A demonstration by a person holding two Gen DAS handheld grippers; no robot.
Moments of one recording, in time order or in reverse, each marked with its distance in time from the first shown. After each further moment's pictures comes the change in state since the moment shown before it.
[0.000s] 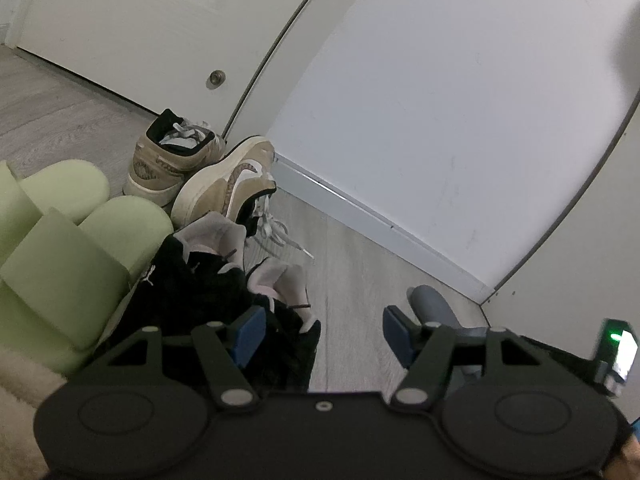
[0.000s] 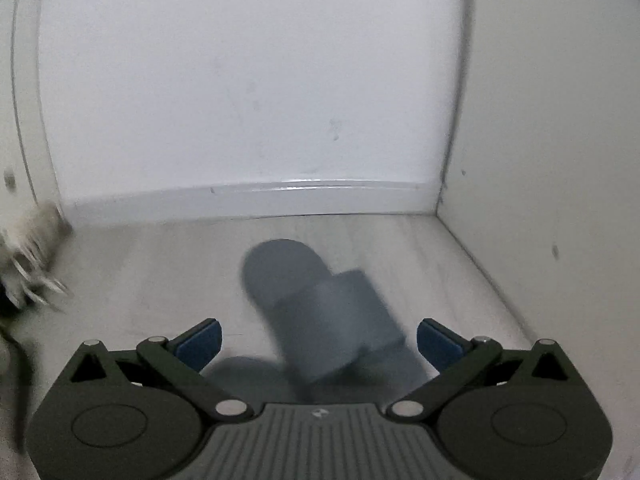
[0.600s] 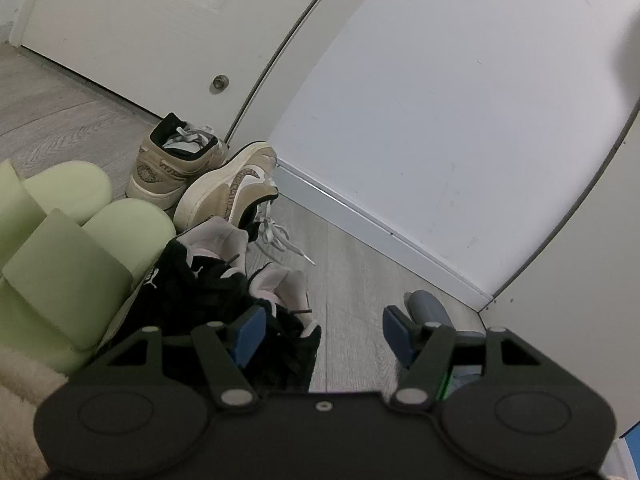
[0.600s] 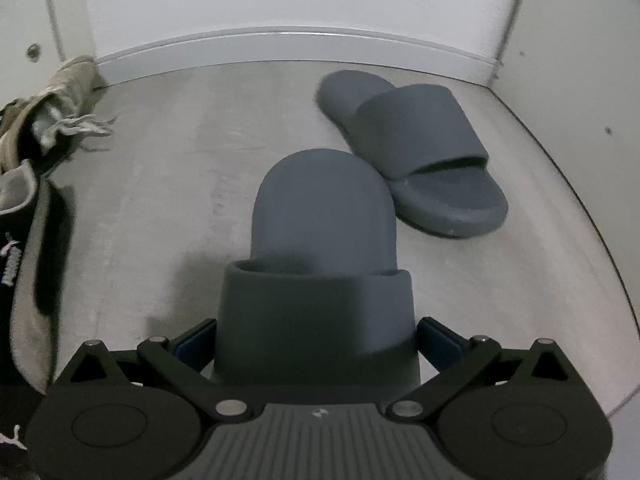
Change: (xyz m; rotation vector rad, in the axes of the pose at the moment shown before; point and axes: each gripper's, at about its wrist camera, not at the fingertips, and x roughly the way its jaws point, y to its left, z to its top) left arm -0.007 0.003 0.001 -0.015 -0.028 -0.010; right arm -0.031 0.091 -0.083 0.041 0.314 -0.038
